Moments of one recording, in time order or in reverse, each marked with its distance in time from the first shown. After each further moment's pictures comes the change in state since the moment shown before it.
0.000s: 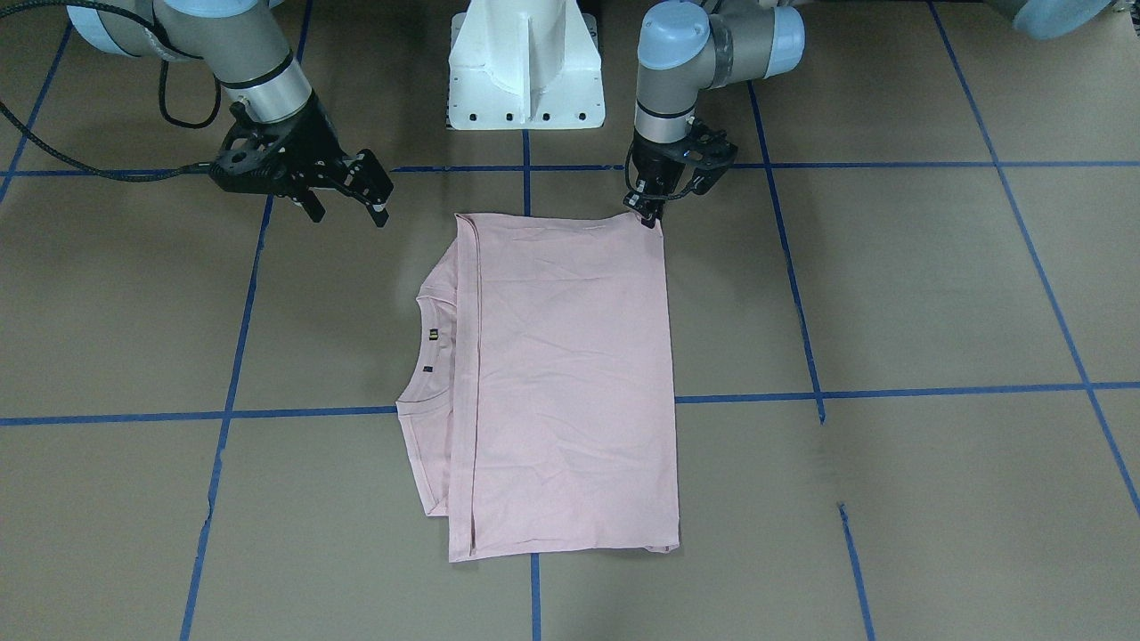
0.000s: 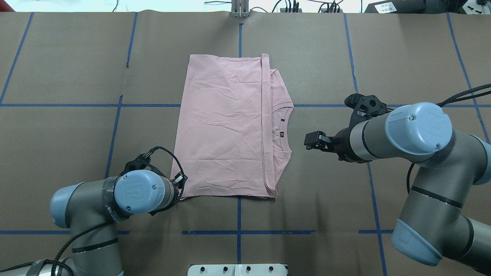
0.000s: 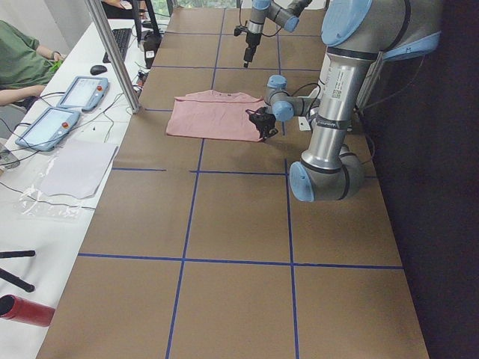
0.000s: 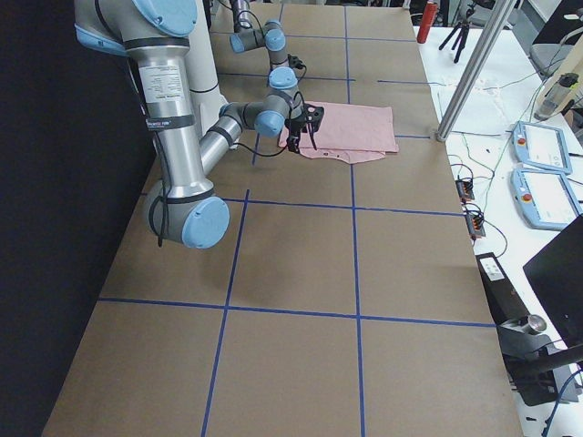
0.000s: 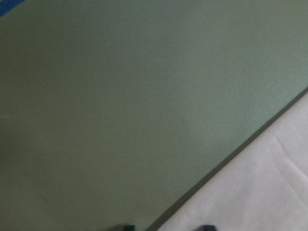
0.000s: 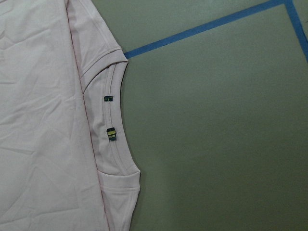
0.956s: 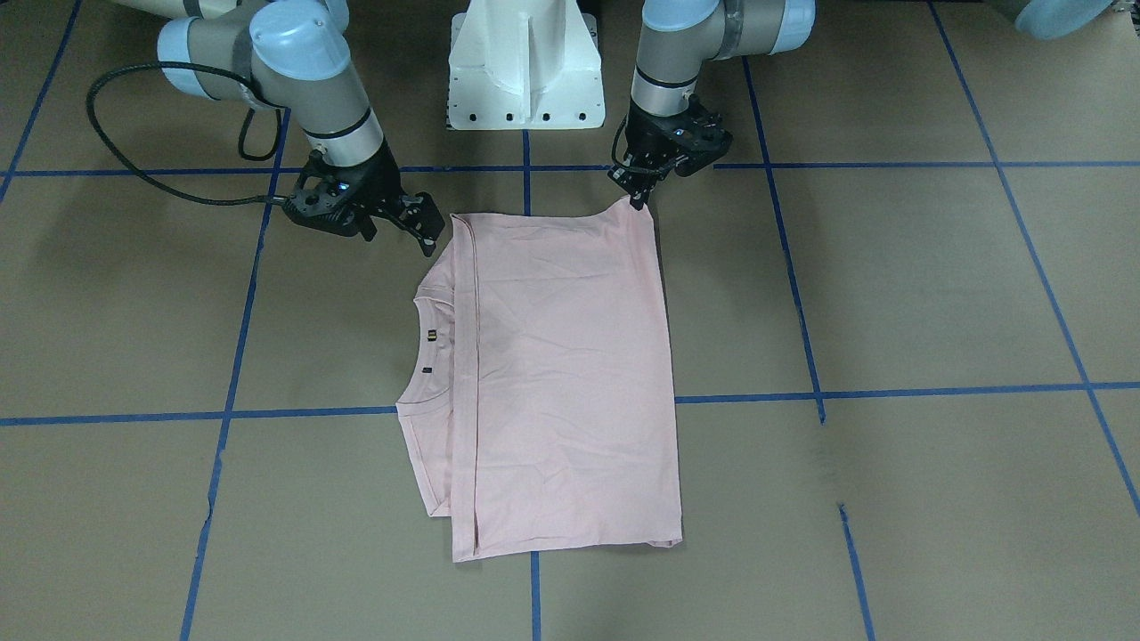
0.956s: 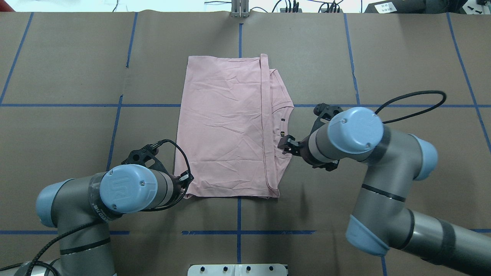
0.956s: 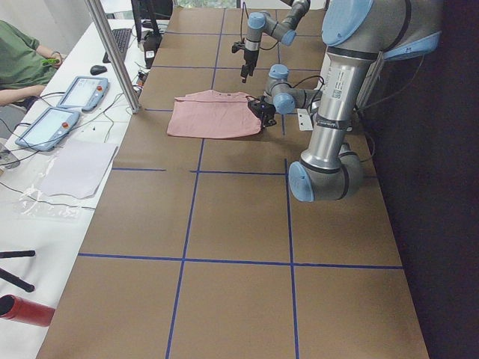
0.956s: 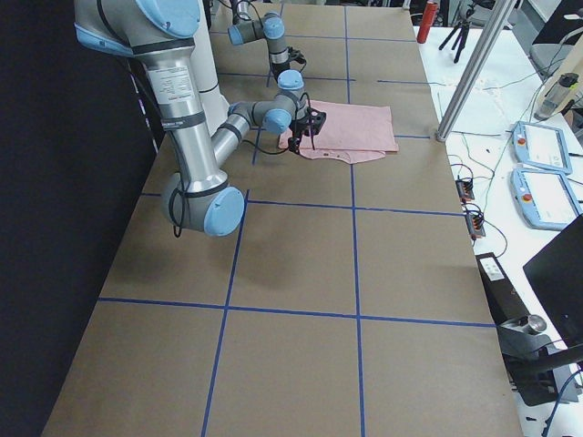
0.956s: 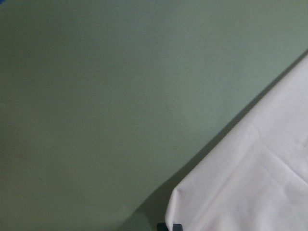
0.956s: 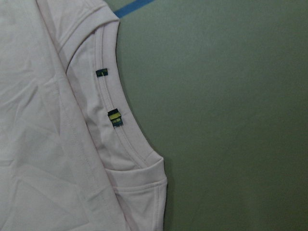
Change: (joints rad) left arm -0.016 -0.002 -0.089 0.000 -0.011 0.217; right arm -0.071 0.182 -0.202 -0.066 -0.008 0.183
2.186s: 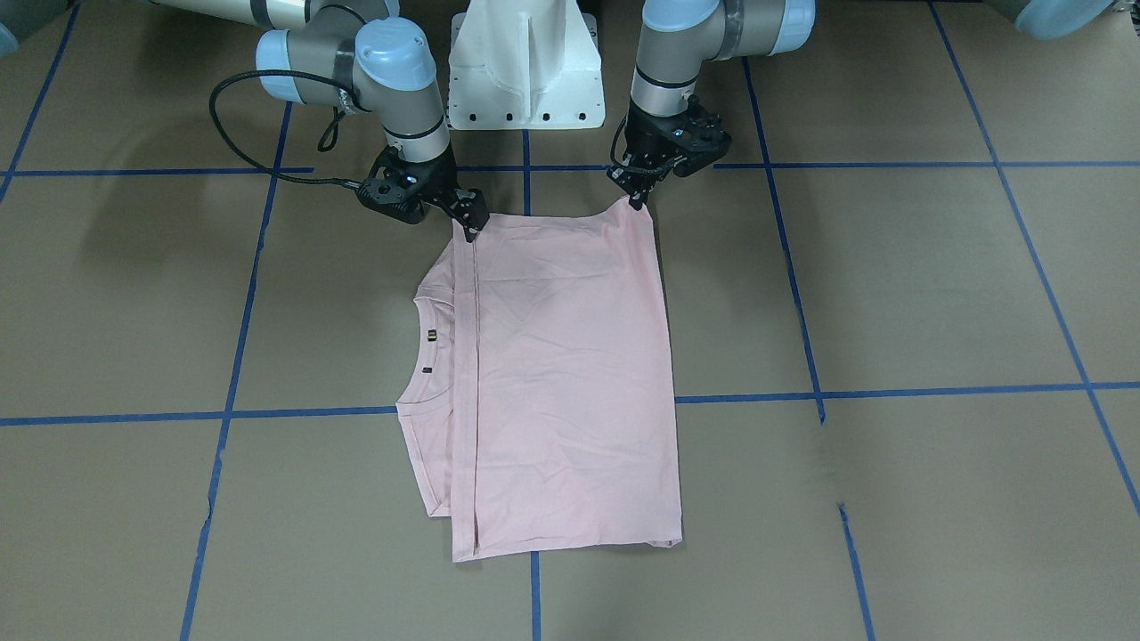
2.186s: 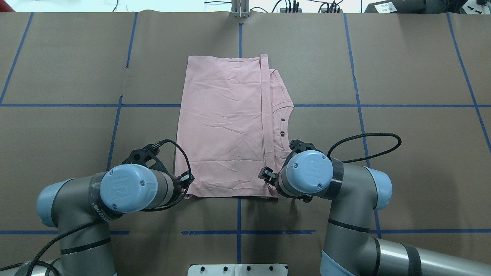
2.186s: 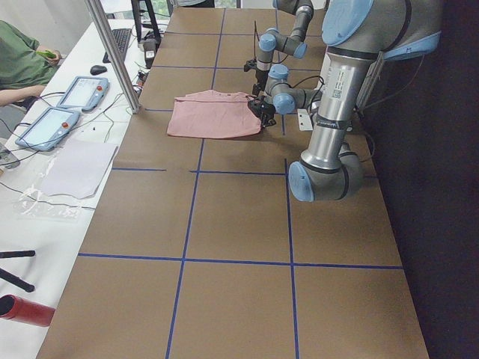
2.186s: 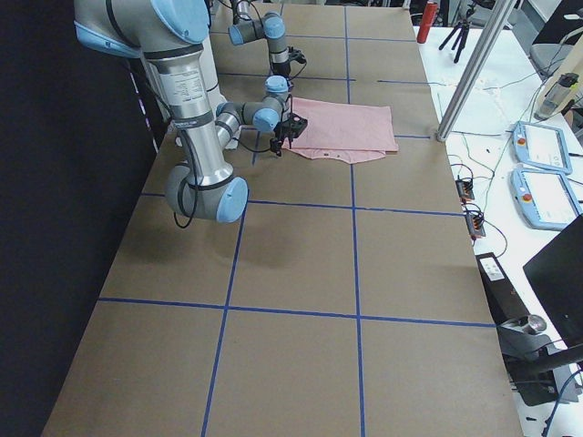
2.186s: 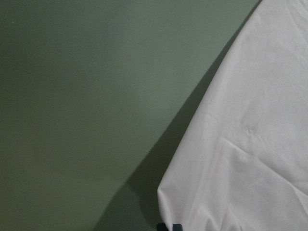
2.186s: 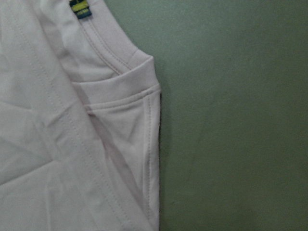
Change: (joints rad) left arm 0.001 -0.001 0.004 -0.006 -0.003 0.010; right arm -0.150 0.062 -0.088 -0.035 -0.088 0.135
